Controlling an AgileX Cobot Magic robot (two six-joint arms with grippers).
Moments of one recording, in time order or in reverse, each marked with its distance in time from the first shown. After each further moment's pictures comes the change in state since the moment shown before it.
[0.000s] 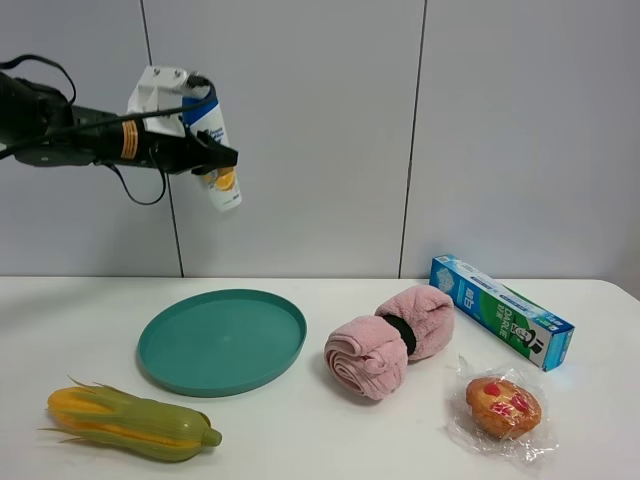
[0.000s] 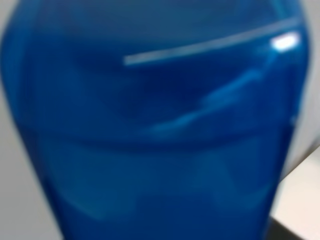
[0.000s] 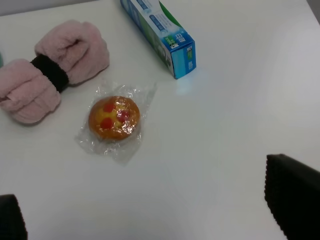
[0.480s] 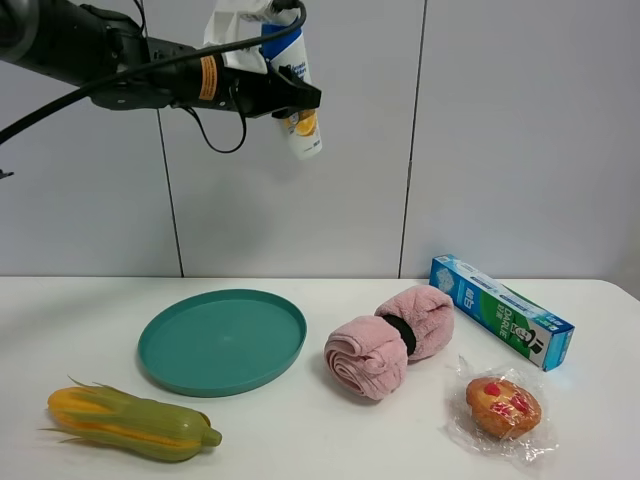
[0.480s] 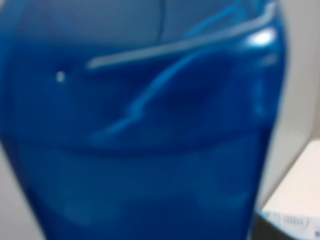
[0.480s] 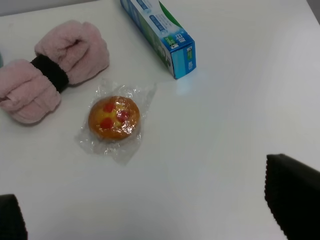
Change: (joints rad) left arm -0.241 -0.044 -0.143 -0.027 0.134 -0.014; right arm 0.000 0.000 0.000 0.000 0.000 0.000
